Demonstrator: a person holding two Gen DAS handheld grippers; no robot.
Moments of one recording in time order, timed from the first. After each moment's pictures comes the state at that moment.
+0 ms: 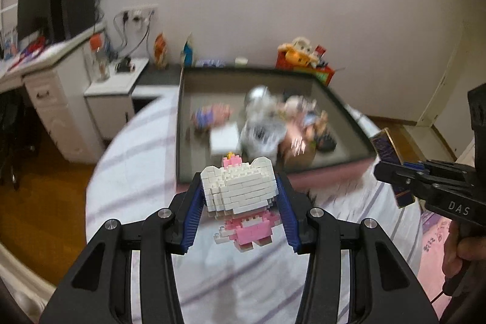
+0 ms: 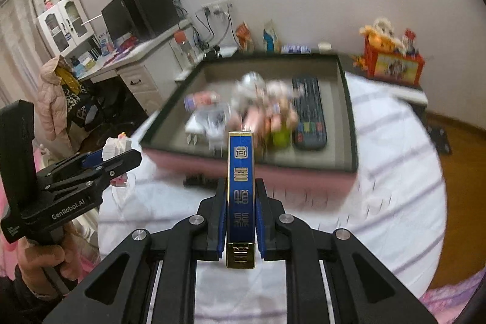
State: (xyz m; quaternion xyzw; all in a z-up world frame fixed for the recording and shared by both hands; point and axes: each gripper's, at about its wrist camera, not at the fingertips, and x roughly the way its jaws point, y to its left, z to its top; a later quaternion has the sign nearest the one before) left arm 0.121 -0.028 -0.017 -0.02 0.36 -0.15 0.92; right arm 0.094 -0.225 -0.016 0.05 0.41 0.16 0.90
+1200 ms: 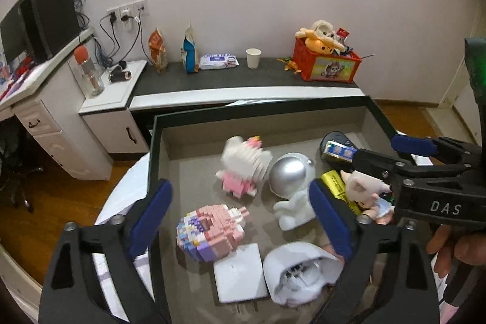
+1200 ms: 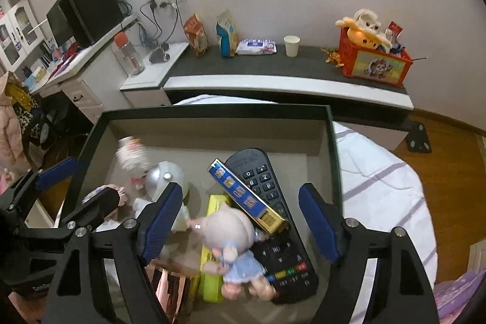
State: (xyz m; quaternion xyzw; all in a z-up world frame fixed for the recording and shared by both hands) left arm 0.285 -0.090 -0.029 0.04 0.40 -0.12 0.91; right arm 0.273 -0.242 -0.038 0.04 0.46 0.06 0.88
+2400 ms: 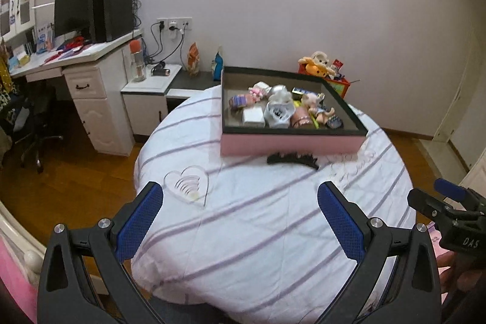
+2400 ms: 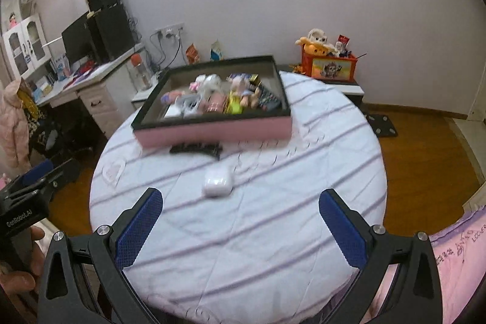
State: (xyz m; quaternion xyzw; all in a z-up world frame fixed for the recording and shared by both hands) left arm -0.006 0.017 -0.002 -0.03 0.34 -0.09 0.94; right arm -0.039 -0.215 -0.004 0.05 0.38 0.01 0.92
